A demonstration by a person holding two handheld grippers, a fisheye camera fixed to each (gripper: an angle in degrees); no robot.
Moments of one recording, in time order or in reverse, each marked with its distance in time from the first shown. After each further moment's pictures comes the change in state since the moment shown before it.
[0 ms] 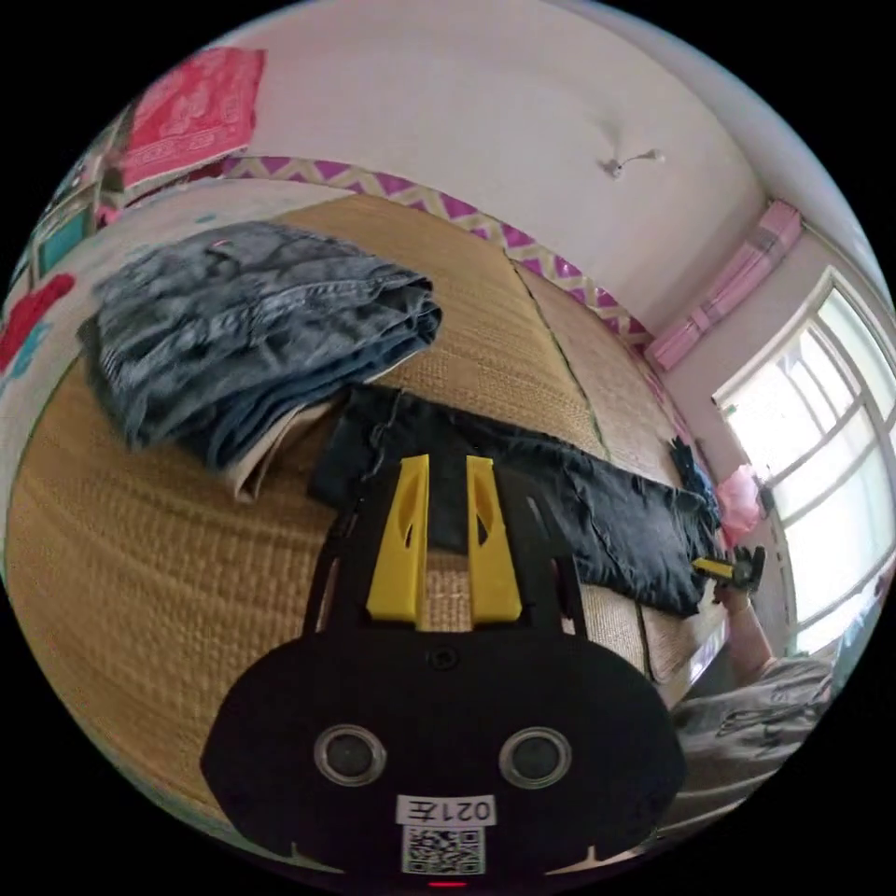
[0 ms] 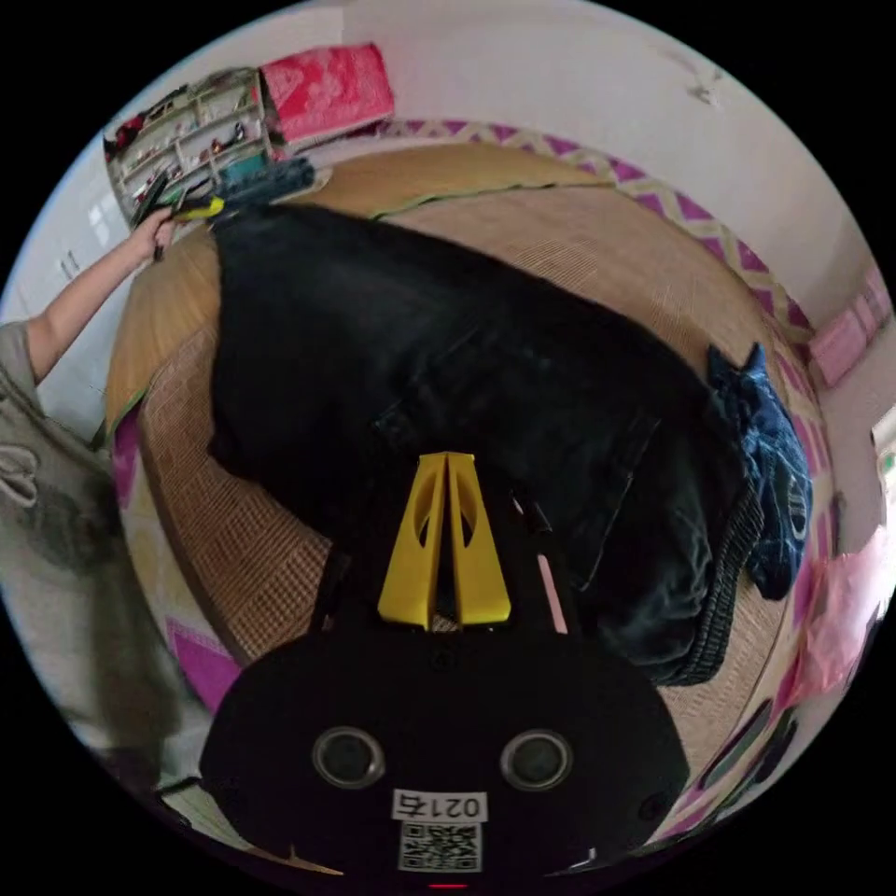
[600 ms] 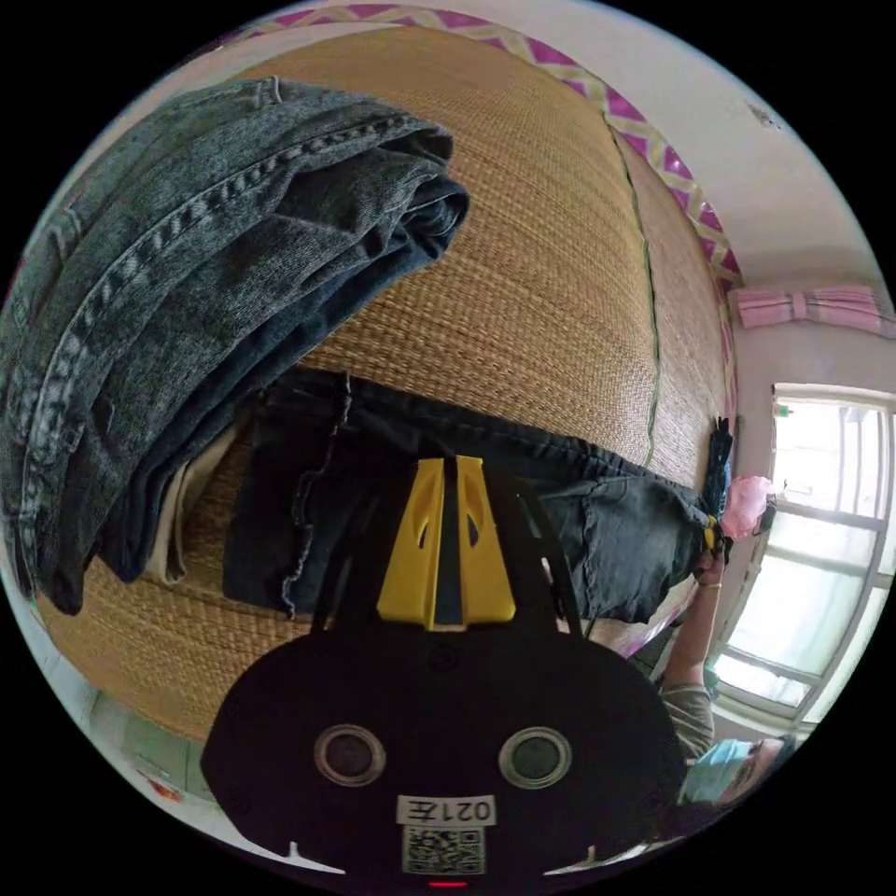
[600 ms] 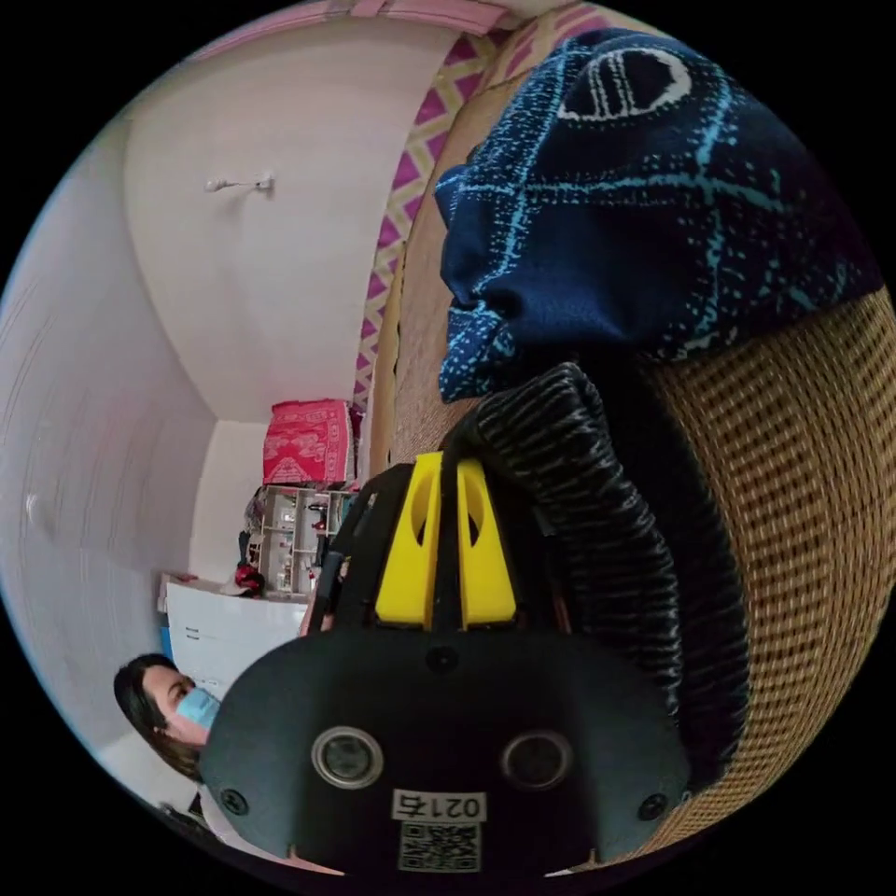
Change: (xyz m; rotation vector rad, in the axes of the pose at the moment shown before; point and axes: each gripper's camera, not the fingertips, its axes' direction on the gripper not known) left arm 0.028 -0.126 0.204 -0.565 -0.047 -0.135; right arm 0.319 0.159 0.069 0.414 -0.849 0.978
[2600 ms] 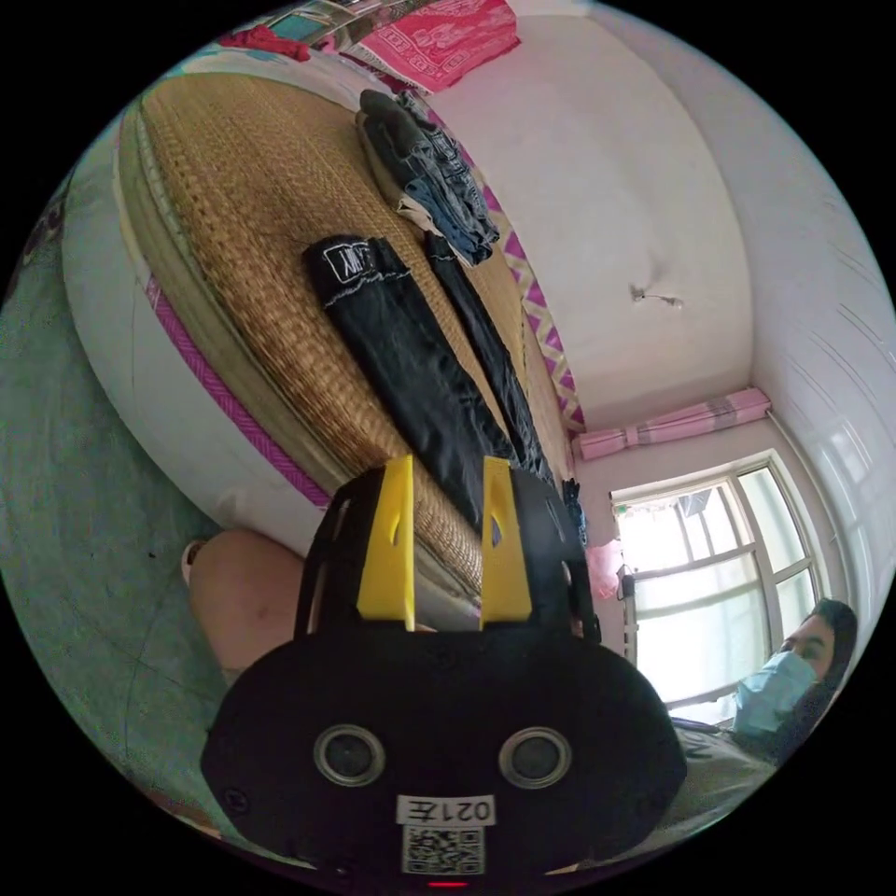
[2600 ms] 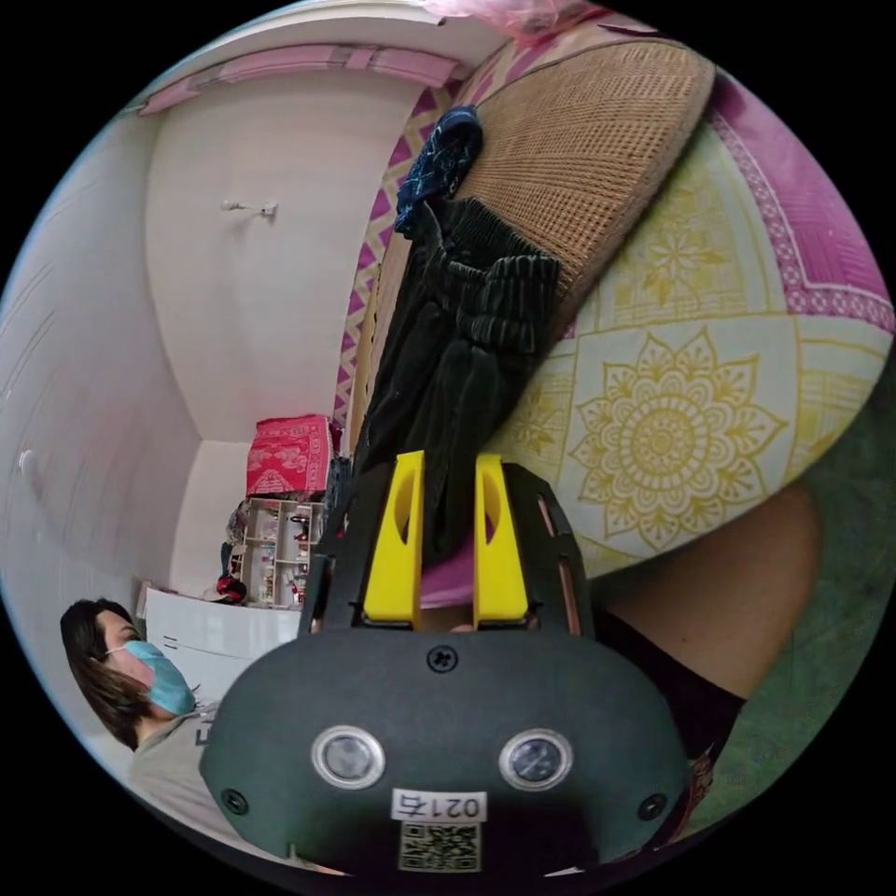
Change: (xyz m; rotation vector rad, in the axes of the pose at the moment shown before) left arm -0.092 0.725 -0.052 0.601 0.509 -0.239; right arm 0.016 0.435 -0.259 0.140 0.085 0.115
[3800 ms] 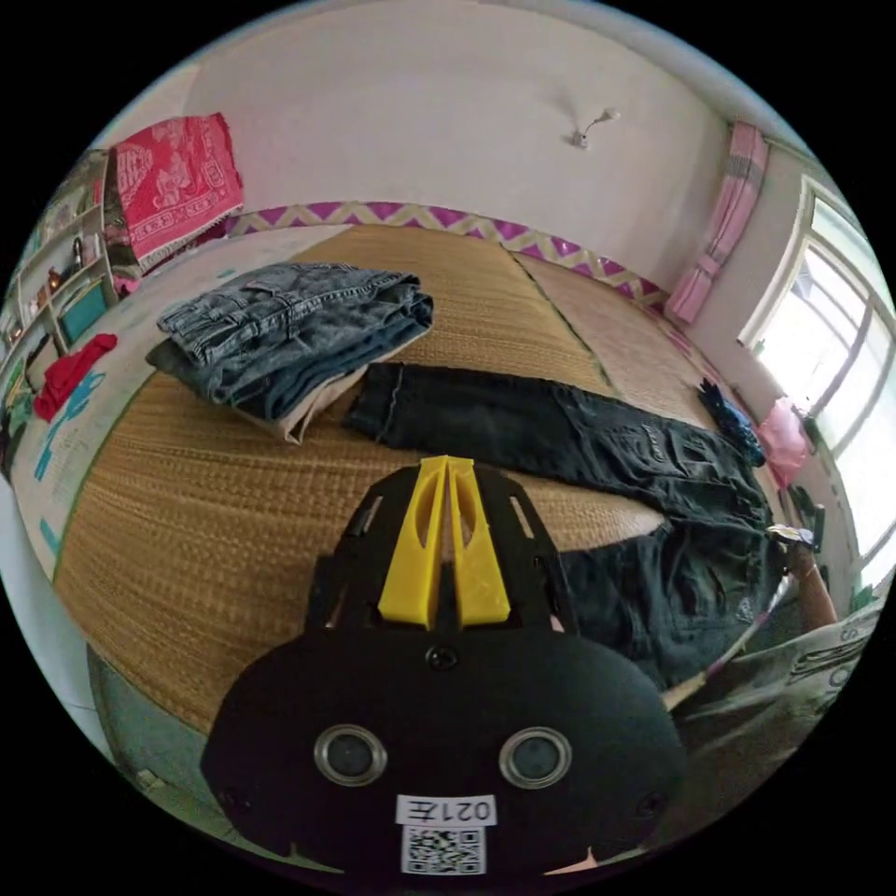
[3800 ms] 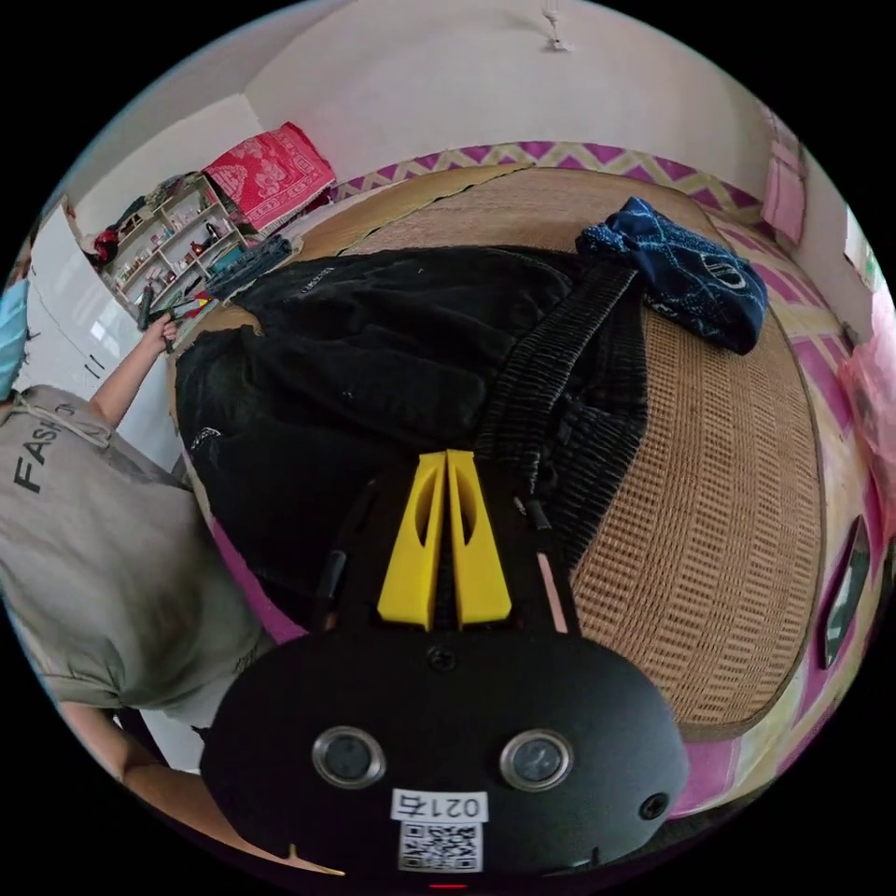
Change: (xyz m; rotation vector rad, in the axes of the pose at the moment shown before) left arm 0.257 -0.169 0.133 -0.060 -0.454 0.685; right arm -0.231 -0.154 0.122 -0.340 0.494 -0.917
